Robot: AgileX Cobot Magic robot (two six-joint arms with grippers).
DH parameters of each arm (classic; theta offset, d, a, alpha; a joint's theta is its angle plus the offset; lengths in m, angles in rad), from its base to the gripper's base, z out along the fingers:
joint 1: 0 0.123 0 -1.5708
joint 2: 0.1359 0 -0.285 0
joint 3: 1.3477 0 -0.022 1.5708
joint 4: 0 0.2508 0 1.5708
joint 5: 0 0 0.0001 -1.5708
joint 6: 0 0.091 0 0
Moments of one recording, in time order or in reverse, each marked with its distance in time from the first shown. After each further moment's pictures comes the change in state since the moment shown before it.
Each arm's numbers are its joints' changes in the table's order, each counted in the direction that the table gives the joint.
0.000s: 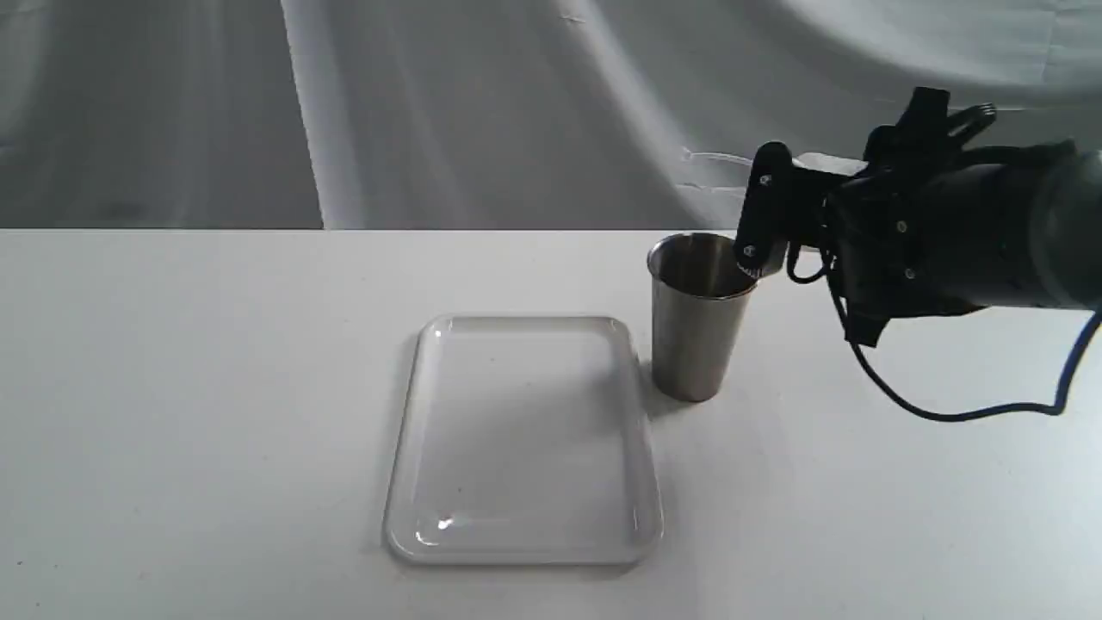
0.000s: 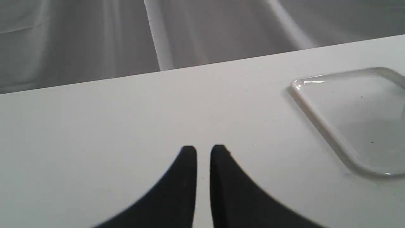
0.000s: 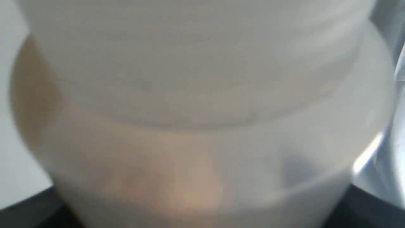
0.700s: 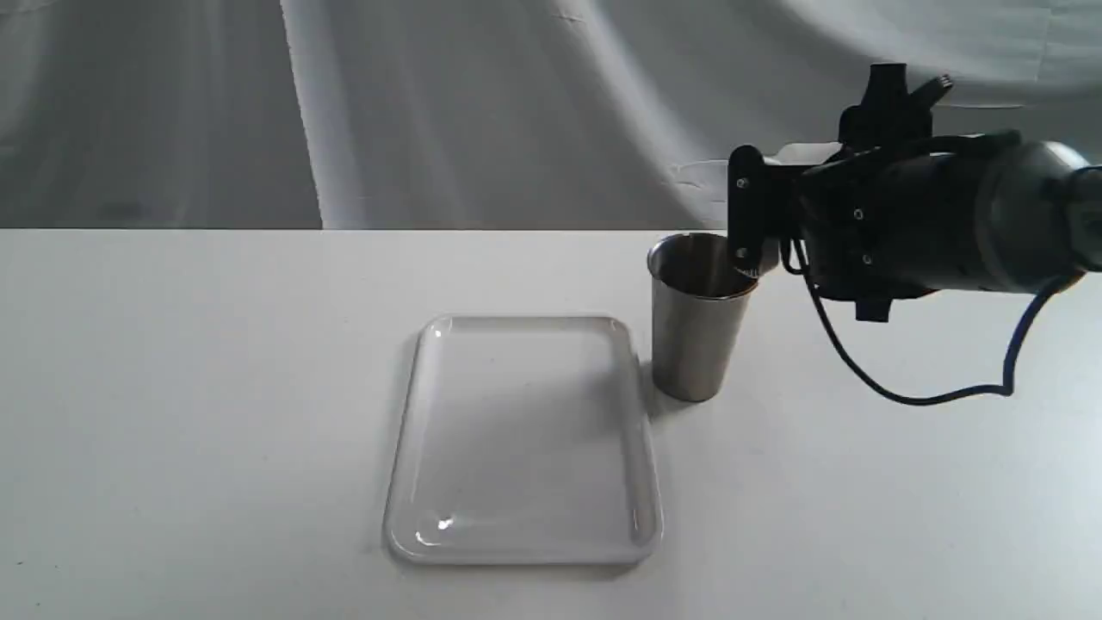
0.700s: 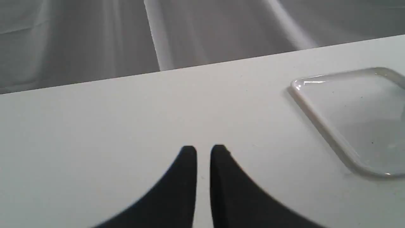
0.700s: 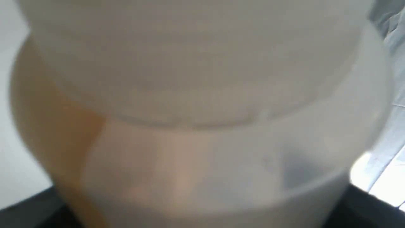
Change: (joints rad) left arm 0.000 0.000 0.000 0.000 0.000 0.000; right arm 0.014 0.044 -0.069 -0.028 -0.078 -0.199
